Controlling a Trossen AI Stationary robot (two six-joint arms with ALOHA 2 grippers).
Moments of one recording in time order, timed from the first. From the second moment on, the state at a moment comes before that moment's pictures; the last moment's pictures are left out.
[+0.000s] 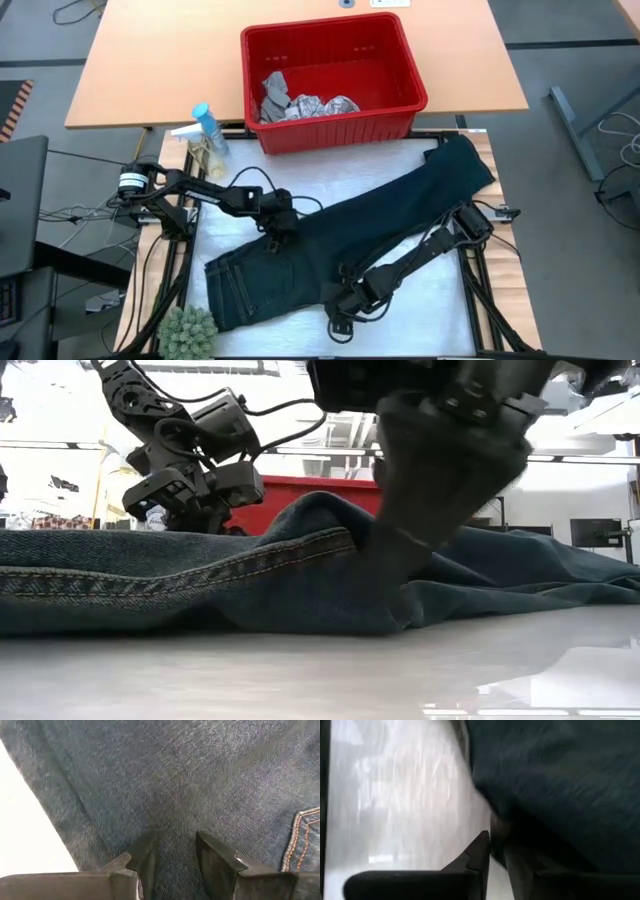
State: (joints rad) left arm 0.12 1.61 0.70 -0.04 0.34 0.09; right arm 0.53 2.08 1.46 -0.45 0.21 0.60
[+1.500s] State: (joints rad) left arm -0.11 1.42 0.77 -0.01 0.11 -0.29; right arm 0.47 1.37 1.24 -1.30 0.41 0.81
